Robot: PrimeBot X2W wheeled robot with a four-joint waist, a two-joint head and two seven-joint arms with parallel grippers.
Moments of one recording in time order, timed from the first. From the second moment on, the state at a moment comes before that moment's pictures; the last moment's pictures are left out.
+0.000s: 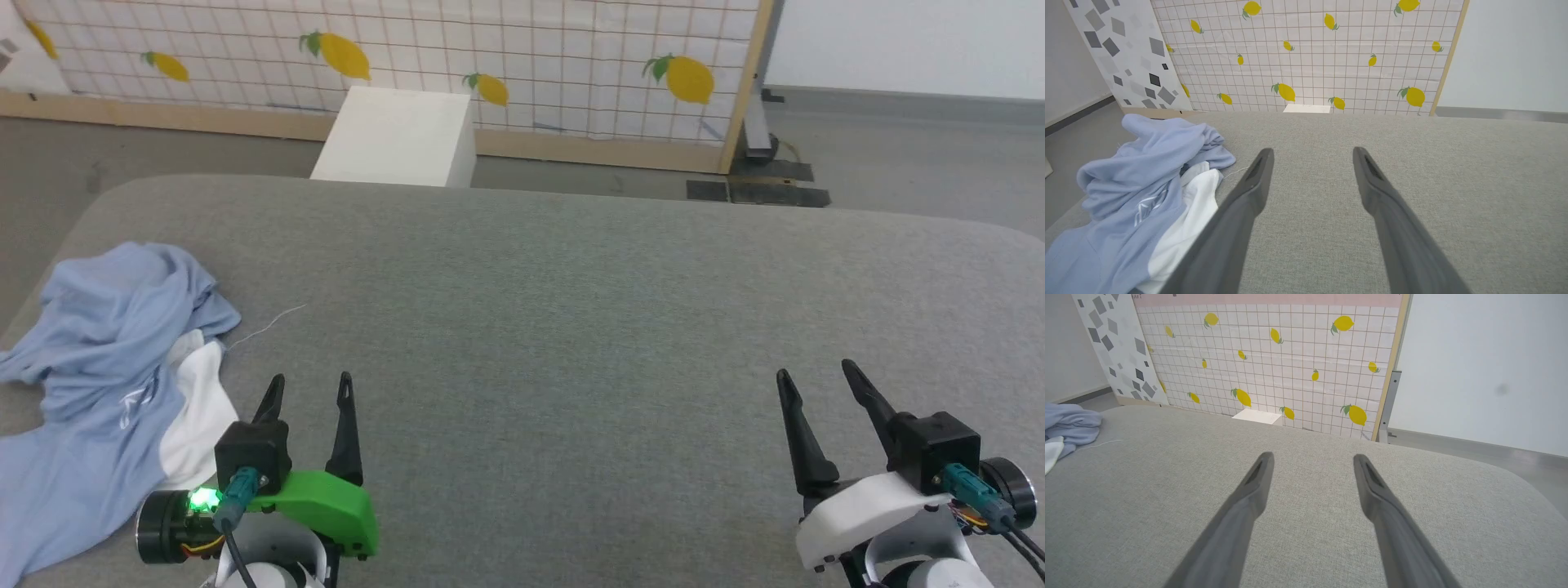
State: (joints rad) left arm -0.01 0.06 -0.04 0.04 -0.04 0.04 -0.05; right arm 0.02 -0.05 -0.01 0.01 0.04 0.13 -0.04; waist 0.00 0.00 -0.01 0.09
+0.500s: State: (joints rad) left arm -0.01 0.07 -0.05 0.06 -0.08 0.07 -0.08; right arm 0.02 -0.05 -0.01 0.01 0.06 0.13 -0.05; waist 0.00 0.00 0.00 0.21
